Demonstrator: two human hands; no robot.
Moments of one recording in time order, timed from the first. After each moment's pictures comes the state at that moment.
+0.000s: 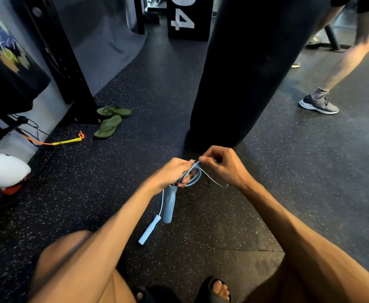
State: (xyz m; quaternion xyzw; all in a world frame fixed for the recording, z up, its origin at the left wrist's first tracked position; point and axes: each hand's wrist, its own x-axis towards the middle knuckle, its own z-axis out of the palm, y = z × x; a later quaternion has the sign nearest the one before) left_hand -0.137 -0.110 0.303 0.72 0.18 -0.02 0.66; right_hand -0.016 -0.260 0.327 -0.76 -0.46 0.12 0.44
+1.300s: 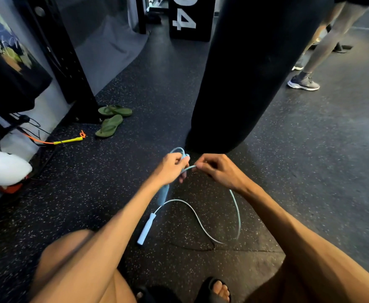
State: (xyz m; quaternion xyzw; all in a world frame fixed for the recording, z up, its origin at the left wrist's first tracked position) left_hand -0.133 -0.101 0.295 0.80 0.24 0.11 0.53; right_hand -0.026 -0.258 0.328 -0.74 -0.50 0.23 0.40
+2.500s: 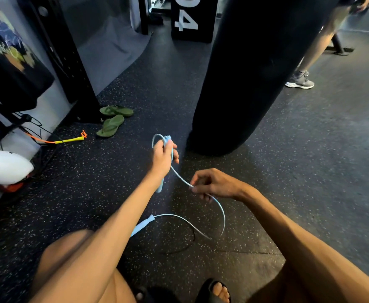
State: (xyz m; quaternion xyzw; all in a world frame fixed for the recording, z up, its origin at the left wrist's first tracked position) left_hand -0.127 -0.084 0.299 0.67 0.30 0.30 0.61; right_hand -0.036 -0.257 0.314 -0.70 -0.45 0.45 0.33
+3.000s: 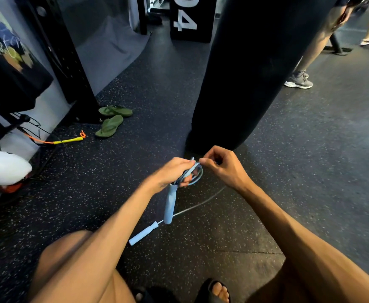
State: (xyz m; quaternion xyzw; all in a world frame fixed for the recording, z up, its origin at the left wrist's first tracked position) left_hand -0.135 -0.104 0.301 0.69 0.17 -0.04 0.70; right_hand -0.018 -0.255 0.320 -0.76 -0.44 0.12 0.45
